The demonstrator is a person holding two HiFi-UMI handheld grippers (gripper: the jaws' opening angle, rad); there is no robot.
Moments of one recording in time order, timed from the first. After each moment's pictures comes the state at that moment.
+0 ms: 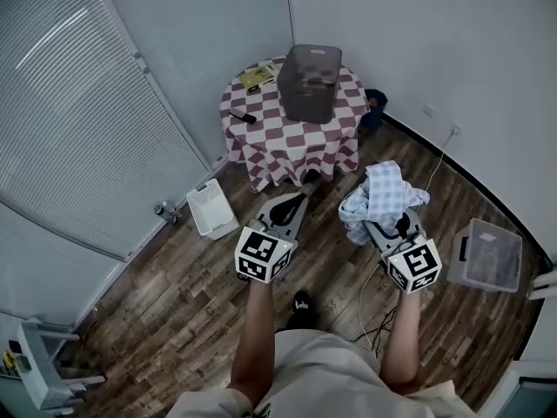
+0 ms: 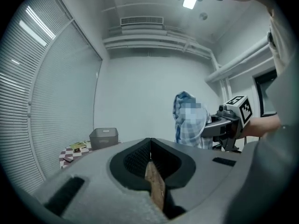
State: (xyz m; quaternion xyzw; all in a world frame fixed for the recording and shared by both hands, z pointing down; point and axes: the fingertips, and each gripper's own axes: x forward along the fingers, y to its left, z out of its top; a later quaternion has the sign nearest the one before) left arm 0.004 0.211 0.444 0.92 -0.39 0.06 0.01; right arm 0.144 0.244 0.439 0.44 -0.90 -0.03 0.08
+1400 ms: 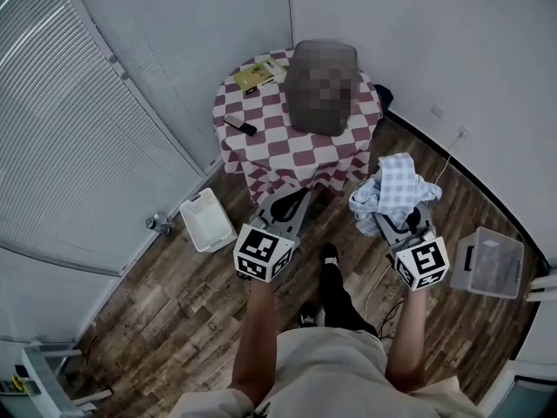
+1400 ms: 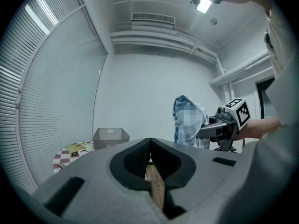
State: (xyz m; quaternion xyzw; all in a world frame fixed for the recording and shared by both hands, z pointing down) left arm -0.047 0.046 0.461 0.93 -0.37 0.04 0.02; right arm 0.108 0.076 0.455 0.48 -0.87 -0.04 0.11
